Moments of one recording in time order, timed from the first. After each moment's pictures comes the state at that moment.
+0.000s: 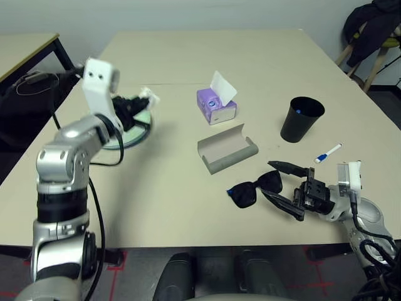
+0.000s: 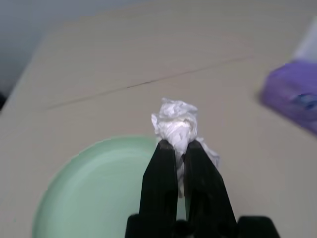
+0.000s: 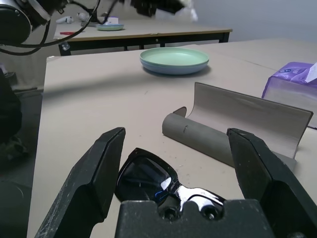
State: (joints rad) left arm -0.65 0.64 0.15 0.20 -0.18 0.69 -0.34; right arm -0.02 -0.45 -0.05 0.08 0.52 -0.20 1.22
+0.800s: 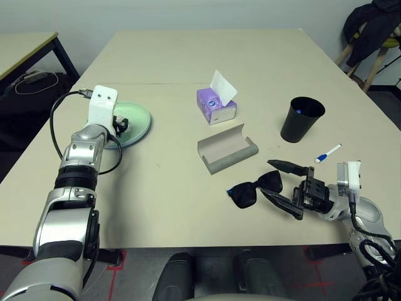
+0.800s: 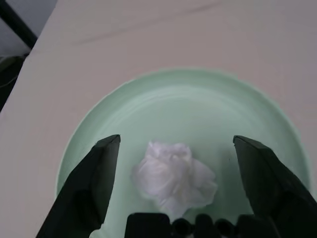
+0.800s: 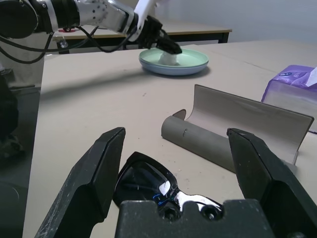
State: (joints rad) left arm -0.74 0.59 0.13 0.62 -0.07 0.42 -0.33; right arm -0.03 -0.45 -0.05 0.06 0.51 -0.20 1.20
